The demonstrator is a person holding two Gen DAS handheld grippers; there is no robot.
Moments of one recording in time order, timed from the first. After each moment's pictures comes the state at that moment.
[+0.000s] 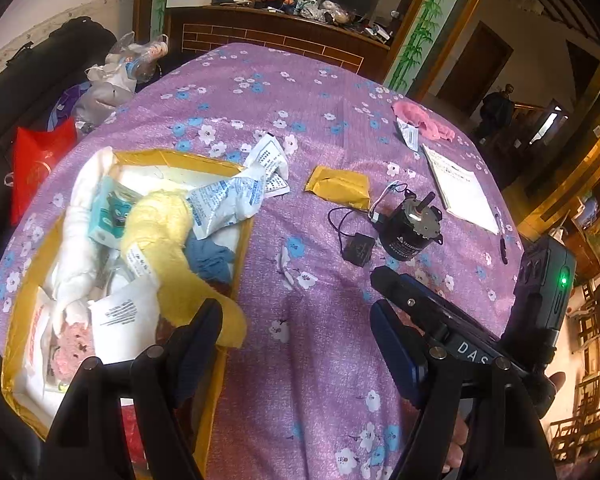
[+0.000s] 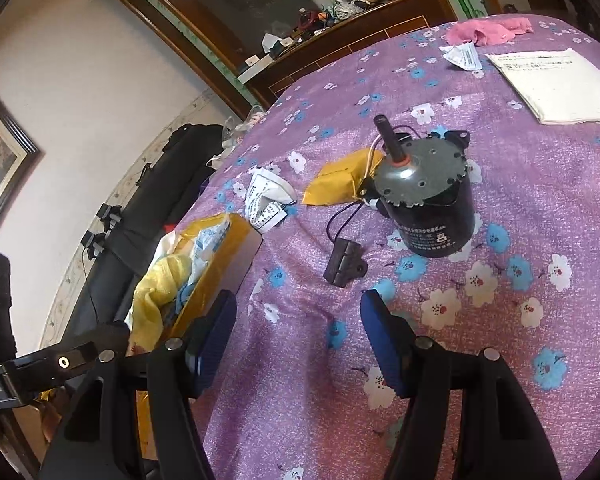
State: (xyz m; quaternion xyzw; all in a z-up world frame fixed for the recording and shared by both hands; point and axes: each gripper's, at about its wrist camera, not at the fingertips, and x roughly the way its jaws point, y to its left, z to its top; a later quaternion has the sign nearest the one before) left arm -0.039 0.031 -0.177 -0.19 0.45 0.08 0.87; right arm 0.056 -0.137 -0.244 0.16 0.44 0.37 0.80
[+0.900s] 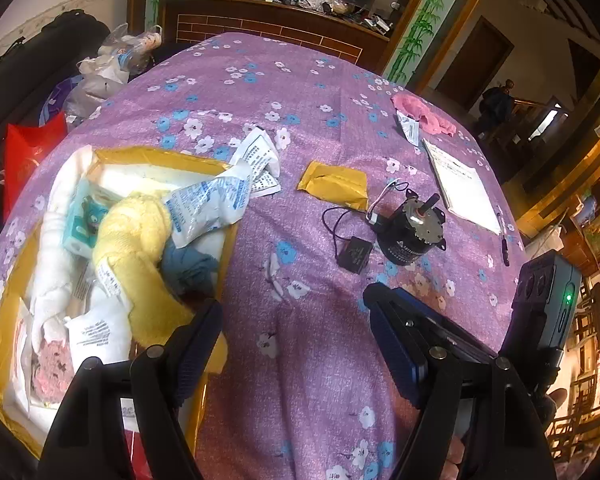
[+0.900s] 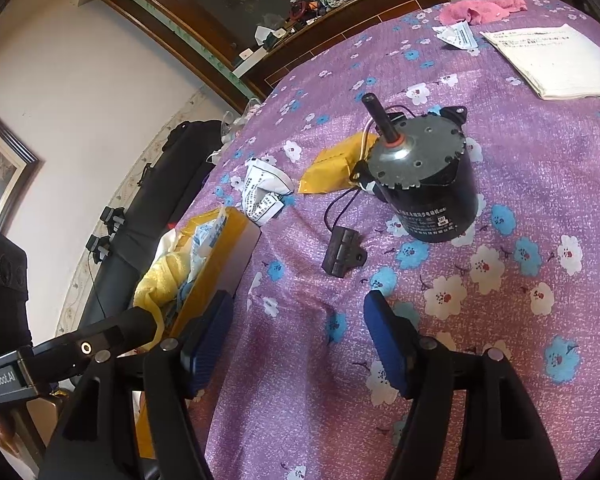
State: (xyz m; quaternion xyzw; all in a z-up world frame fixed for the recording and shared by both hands) left arm -0.015 0.030 -0.187 -0.19 0.46 0.07 0.86; right arm 0.059 -0.137 -0.251 0.18 0.46 0.37 0.79
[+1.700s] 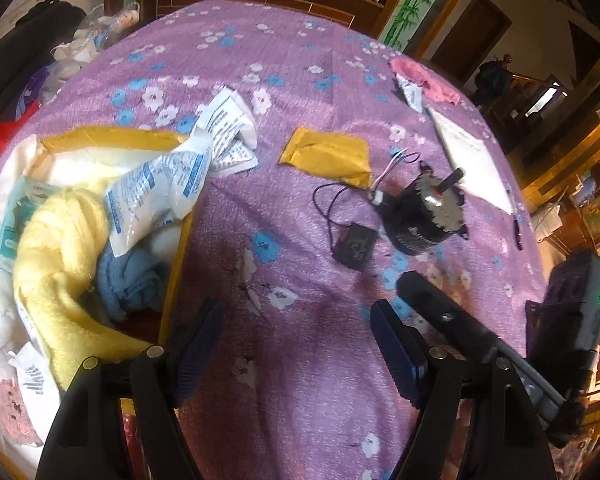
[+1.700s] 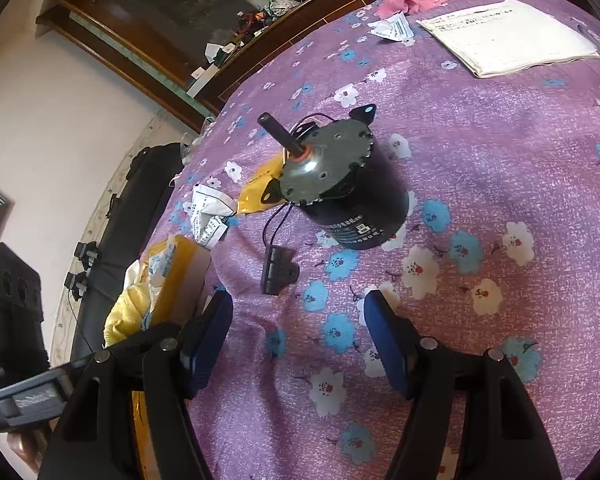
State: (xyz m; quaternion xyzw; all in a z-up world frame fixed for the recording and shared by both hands) left arm 0.029 0.024 -0.229 -0.19 0.51 0.05 0.84; right arm 0.073 -0.161 -0.264 0.21 0.48 0.29 0.80
